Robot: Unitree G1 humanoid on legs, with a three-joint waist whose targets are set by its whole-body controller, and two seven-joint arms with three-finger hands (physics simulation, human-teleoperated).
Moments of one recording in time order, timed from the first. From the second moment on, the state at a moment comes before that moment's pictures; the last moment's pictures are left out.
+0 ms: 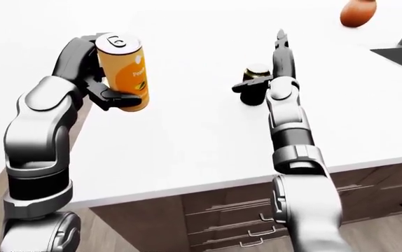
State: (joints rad) left arm -0.88 0.25 0.09 -0.10 0.17 0.77 -0.30; right arm -1.11 -0.39 -0.13 0.96 -0.26 0.11 -0.14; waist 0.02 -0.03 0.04
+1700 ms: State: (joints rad) left arm -1.26 0.01 0.07 1.27 0.08 -0.18 0.08; right arm -0.96 -0.44 -0.18 0.20 -0.21 0.55 -0.07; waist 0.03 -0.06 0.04
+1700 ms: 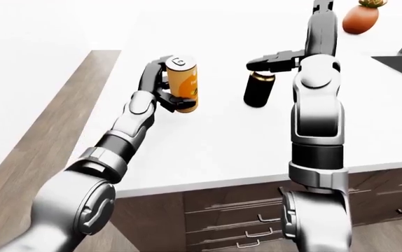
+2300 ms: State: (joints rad) left arm -1.20 0.00 0.07 1.30 0.12 -0.21 0.08; right arm -0.97 -0.45 -0.19 0.12 -0.23 0.61 -0.04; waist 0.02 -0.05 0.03
